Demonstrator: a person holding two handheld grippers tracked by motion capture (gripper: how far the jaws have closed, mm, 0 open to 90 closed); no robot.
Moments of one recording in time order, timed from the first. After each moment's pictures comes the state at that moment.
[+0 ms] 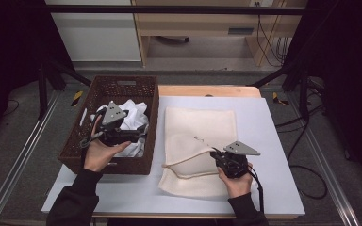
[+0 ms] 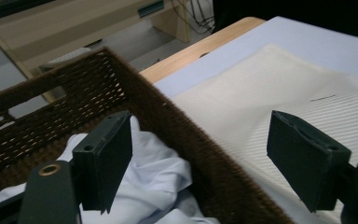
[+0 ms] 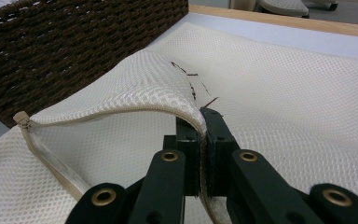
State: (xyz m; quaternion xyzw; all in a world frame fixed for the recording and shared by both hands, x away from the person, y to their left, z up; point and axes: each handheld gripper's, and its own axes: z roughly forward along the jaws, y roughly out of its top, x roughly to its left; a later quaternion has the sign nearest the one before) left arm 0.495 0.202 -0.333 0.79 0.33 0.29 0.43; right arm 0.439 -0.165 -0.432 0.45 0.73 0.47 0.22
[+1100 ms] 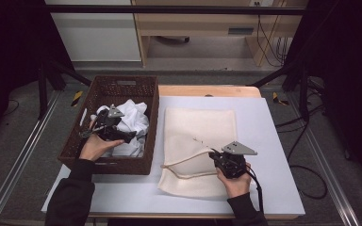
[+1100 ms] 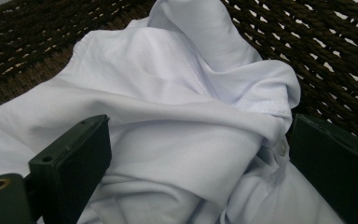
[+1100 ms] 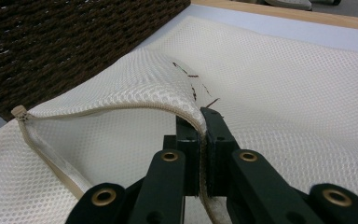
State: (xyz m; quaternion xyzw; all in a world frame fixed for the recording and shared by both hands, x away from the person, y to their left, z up) left arm 0.558 0.237 -0.404 0.84 0.38 0.22 0.31; right arm 0.441 -0.162 -0.436 0.44 0.74 0.46 0.22
